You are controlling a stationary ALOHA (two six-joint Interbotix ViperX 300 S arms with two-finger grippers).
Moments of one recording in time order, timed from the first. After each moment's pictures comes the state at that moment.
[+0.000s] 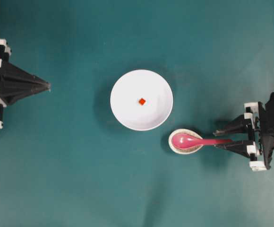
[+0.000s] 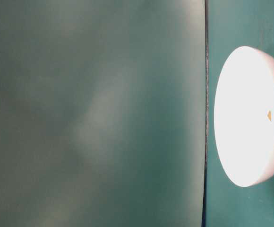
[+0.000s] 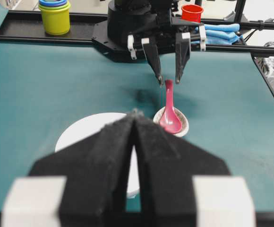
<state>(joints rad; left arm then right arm) 0.00 -0.95 1.16 0.01 -0.22 -0.04 0.63 -0.10 1.38 0.68 -0.97 0.10</state>
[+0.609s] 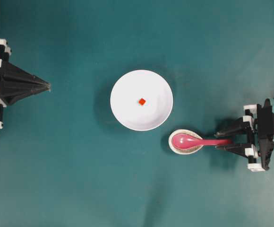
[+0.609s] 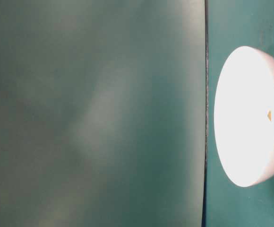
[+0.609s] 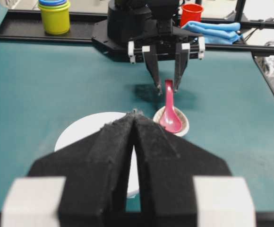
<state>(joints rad) 0.00 -0.95 1.16 0.01 -0.22 -0.04 0.64 0.00 1.38 0.69 -0.98 0.09</state>
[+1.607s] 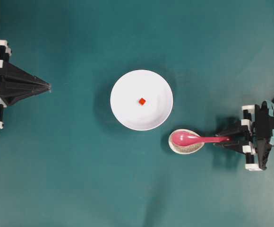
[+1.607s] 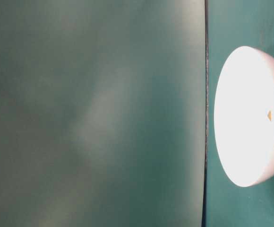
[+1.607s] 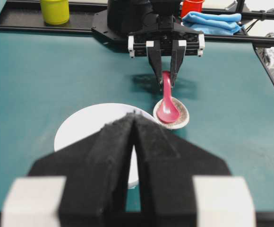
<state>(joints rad) 0.00 -0.95 1.16 0.01 -0.19 -0.05 0.64 0.07 1.37 0.69 -1.01 0.09</state>
